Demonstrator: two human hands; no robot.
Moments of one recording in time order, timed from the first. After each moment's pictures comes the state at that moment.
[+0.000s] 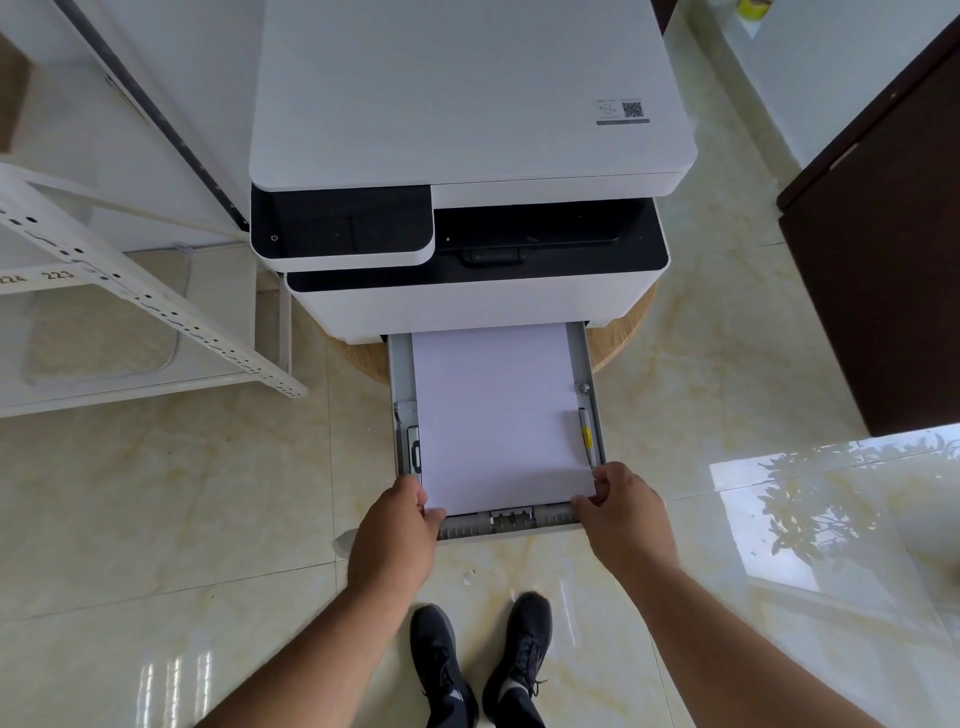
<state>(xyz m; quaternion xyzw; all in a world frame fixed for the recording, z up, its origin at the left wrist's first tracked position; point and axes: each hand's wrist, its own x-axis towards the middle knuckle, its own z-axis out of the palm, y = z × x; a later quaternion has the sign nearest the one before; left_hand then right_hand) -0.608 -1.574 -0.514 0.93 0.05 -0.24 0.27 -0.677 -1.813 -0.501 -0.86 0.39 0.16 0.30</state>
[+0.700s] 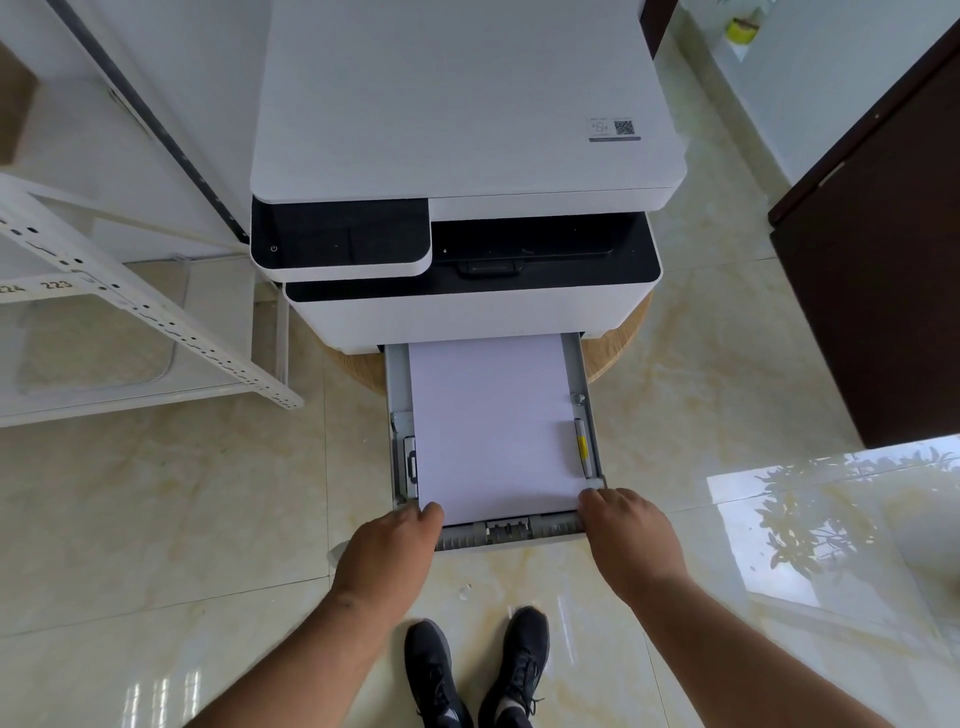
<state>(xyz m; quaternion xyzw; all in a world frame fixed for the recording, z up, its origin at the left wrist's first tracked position) -0.609 -1.554 -0.520 0.94 -0.30 -0.17 0.03 -0.694 -1.828 -0.516 -0.98 0.11 0.15 0.04</state>
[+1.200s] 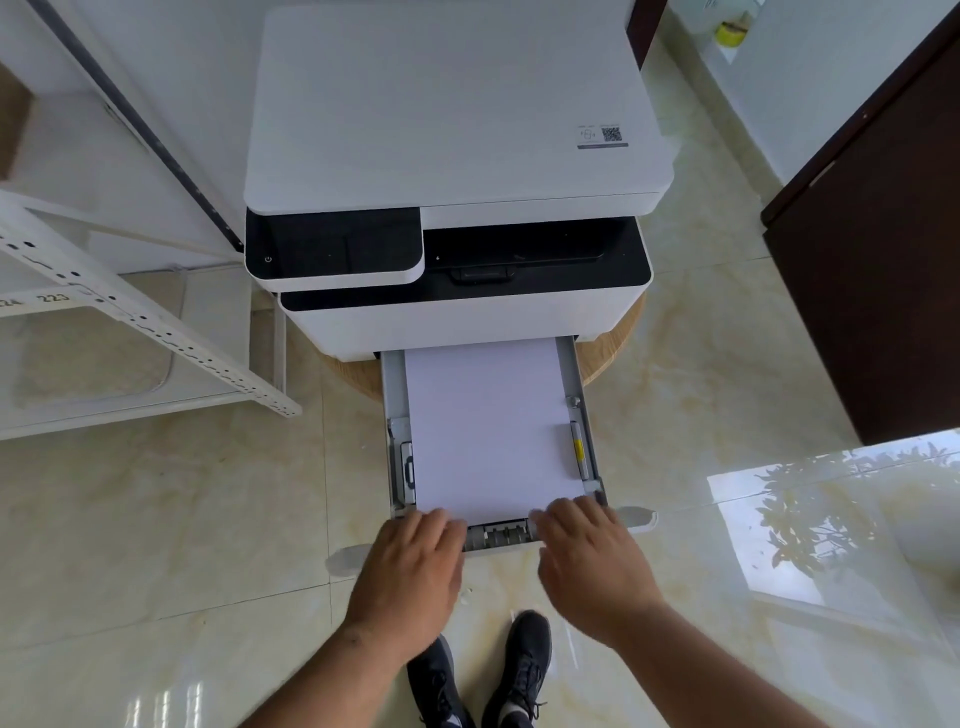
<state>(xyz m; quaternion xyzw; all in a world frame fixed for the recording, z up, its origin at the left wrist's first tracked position) -0.636 -1.564 -0.513 0.93 -0.36 -0.07 0.07 -0.710 -1.793 -0.508 -0.99 0.01 0.07 0.09</state>
